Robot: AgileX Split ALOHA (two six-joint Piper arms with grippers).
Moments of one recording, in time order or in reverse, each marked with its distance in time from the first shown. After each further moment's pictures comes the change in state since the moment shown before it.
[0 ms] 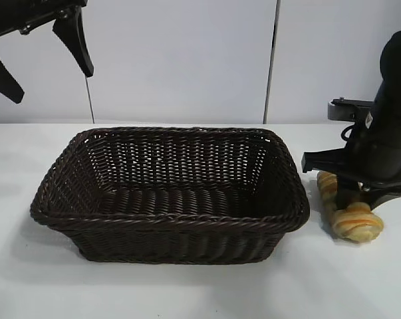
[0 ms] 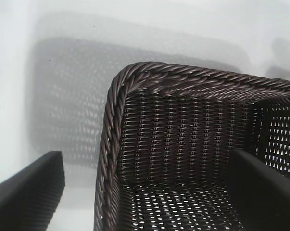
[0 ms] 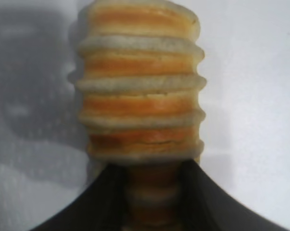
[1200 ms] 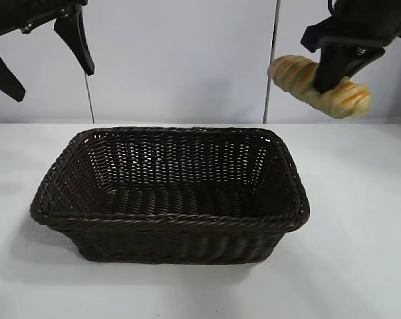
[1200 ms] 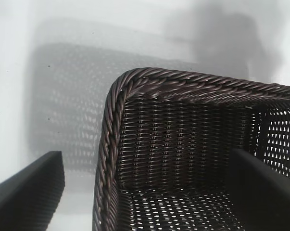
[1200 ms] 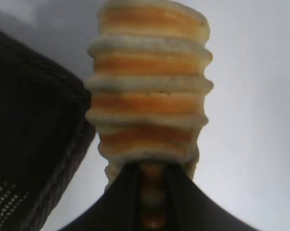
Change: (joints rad) left arm 0.000 0.000 0.000 0.000 -0.011 0.000; right arm 0.000 -0.125 -0.434 0.628 0.468 -1.614
